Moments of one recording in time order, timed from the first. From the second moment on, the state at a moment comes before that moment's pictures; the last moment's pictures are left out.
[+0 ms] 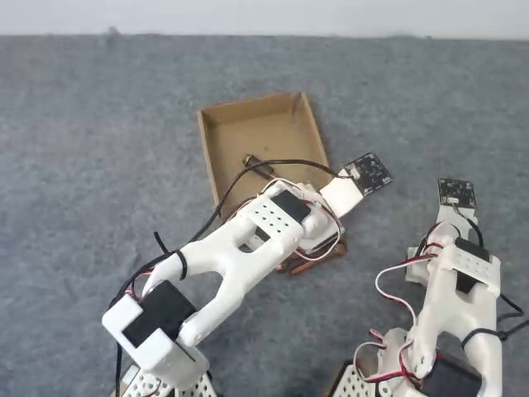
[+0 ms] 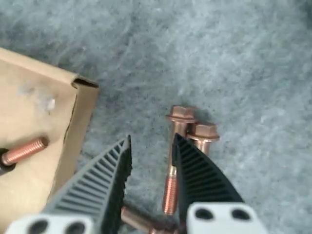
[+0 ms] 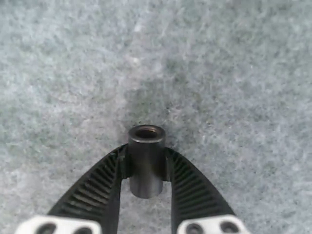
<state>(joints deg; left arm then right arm) 36.8 5.8 26.8 48.4 -11.4 23.0 -24.8 63.9 46.9 18.2</state>
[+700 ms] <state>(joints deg) 38.2 22.5 12.3 59.1 -8.1 23.0 -24.8 63.9 46.9 18.2</state>
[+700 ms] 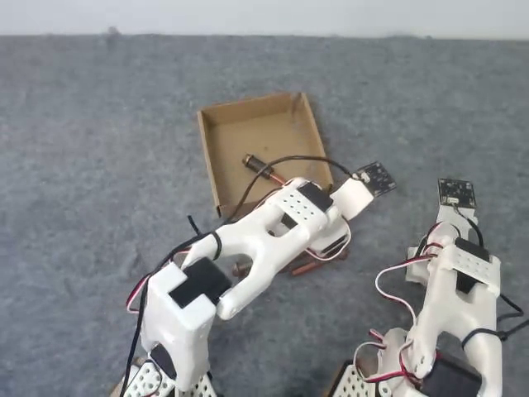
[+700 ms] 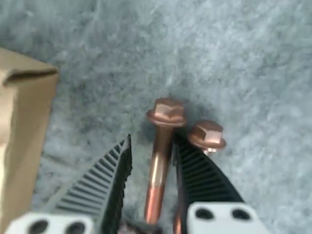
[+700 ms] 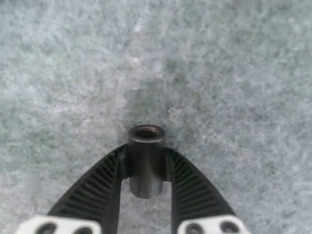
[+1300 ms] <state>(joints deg) 38.9 23.5 10.2 59.4 -5.0 22.9 -24.8 63.9 46.9 18.2</state>
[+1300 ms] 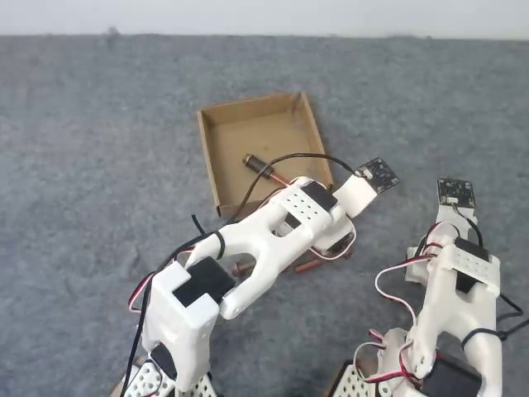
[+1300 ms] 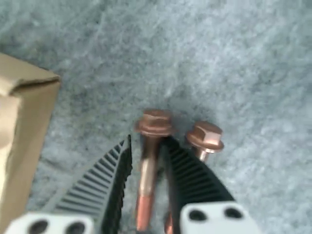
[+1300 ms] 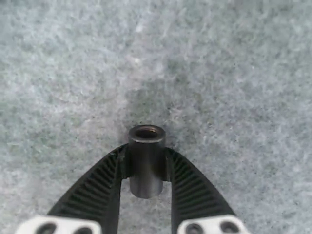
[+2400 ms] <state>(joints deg) 36.9 1.7 26.6 58.0 -6.1 22.9 -24.8 63.9 46.9 18.2</state>
